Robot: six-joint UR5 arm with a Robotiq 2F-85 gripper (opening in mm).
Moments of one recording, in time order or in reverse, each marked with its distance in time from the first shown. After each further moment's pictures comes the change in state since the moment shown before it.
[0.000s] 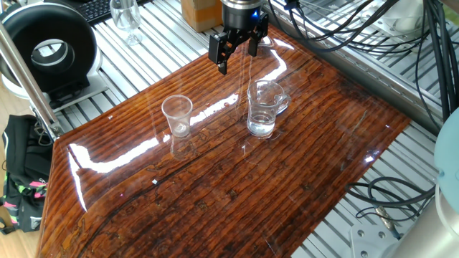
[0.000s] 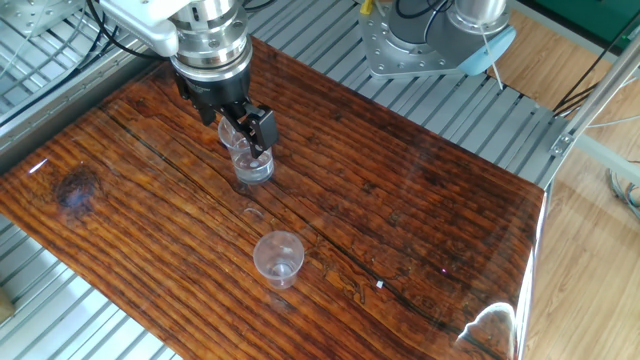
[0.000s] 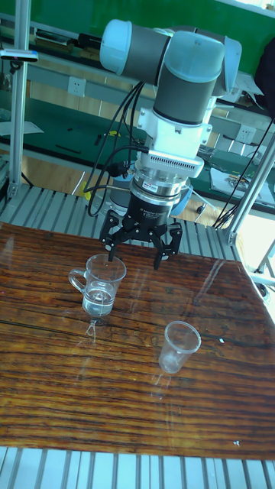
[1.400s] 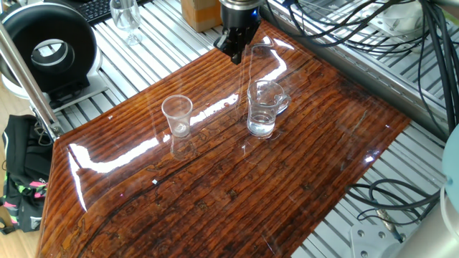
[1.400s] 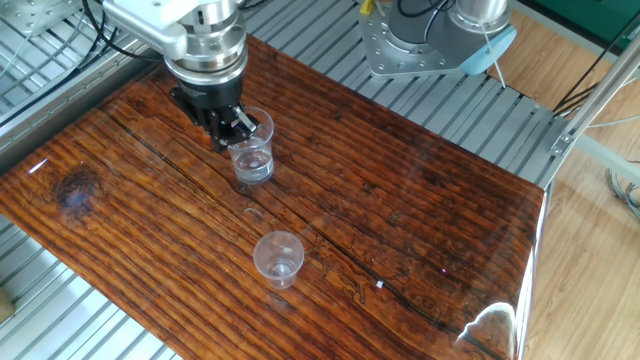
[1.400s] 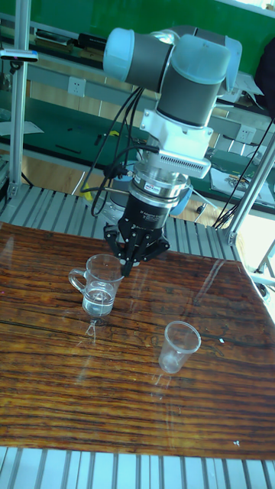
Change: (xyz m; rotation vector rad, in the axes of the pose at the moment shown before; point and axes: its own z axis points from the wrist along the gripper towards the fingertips) arm -0.020 -0.014 0.002 0.072 -0.070 -0.126
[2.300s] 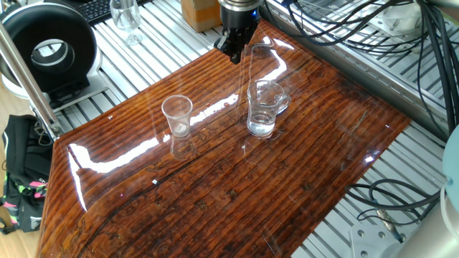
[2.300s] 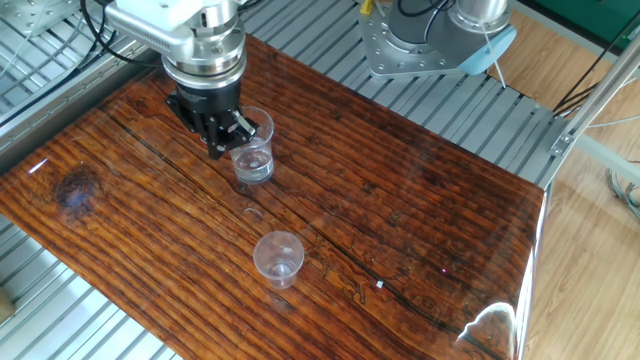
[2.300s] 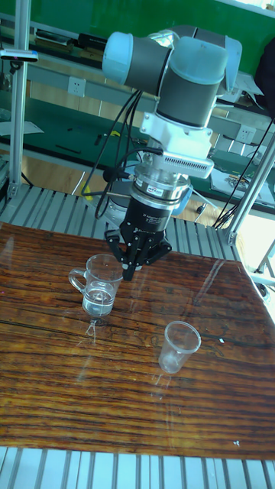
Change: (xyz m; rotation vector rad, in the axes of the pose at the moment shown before) arm -0.010 0.008 0.002 -0.023 -0.036 -0.053
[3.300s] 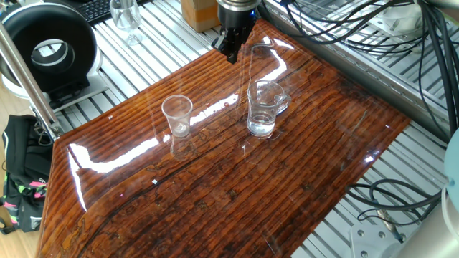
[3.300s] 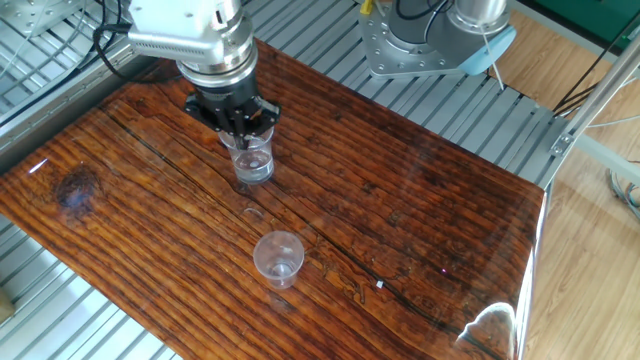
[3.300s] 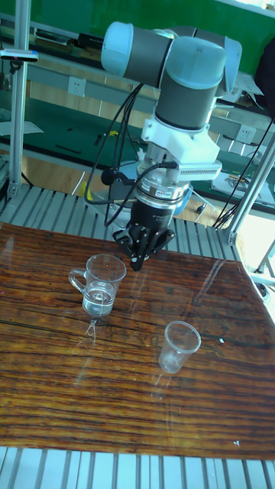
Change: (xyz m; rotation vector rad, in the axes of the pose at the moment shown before) arm 0.036 0.020 -0.003 -0.119 0.115 -0.366
